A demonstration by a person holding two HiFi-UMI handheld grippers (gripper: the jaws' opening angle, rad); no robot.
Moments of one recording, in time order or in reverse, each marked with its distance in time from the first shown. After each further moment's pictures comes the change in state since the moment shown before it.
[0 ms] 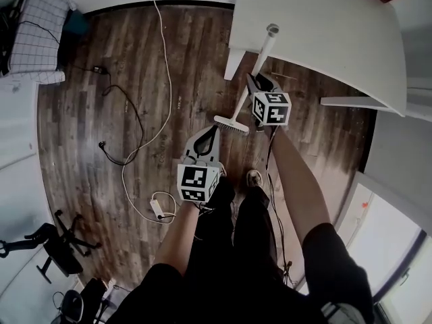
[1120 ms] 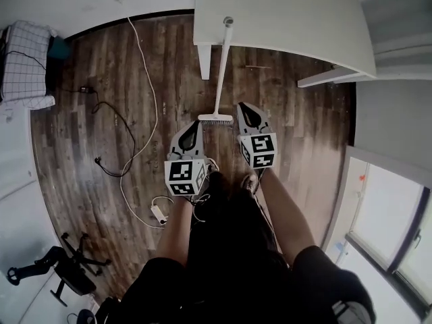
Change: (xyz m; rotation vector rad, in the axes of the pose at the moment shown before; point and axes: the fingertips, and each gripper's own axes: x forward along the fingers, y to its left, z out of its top) left arm -0.044 -0.032 0.030 0.017 -0.028 -0.028; right arm -0.187 0.059 -0.012 -0.112 -0.117 -0.121
